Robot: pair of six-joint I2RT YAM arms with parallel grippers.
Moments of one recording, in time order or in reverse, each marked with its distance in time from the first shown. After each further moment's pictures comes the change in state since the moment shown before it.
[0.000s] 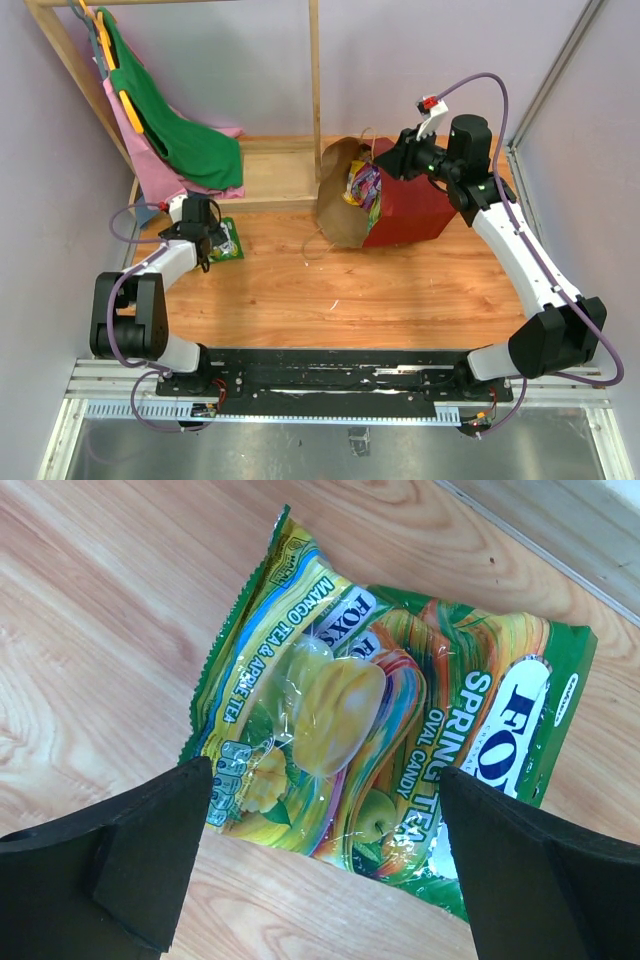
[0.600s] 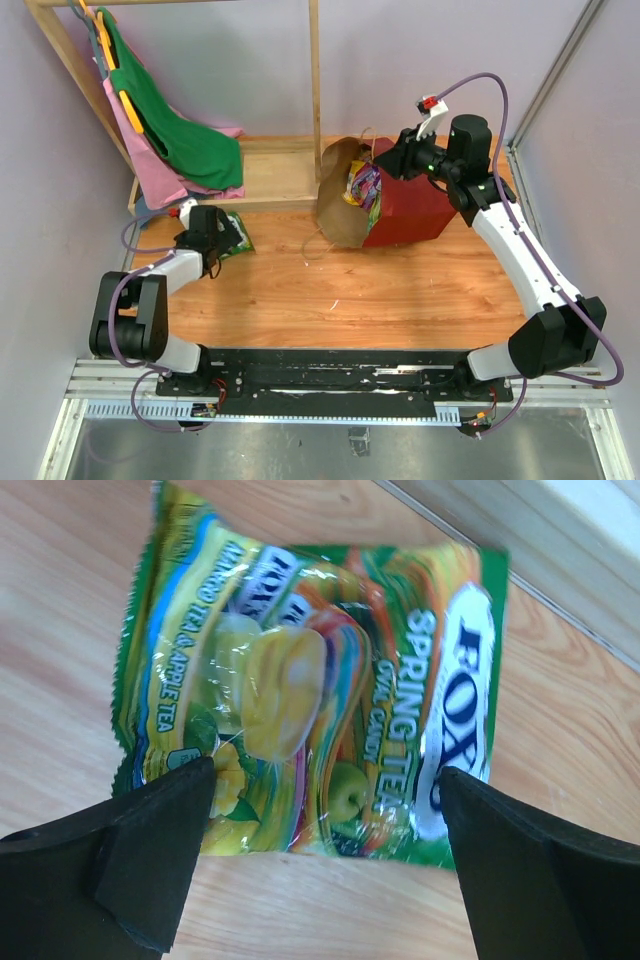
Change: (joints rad) left arm -0.085 -0.003 -0.116 0.223 0.171 -0.093; right arm 0.000 0.001 0.000 0.002 0.000 0.000
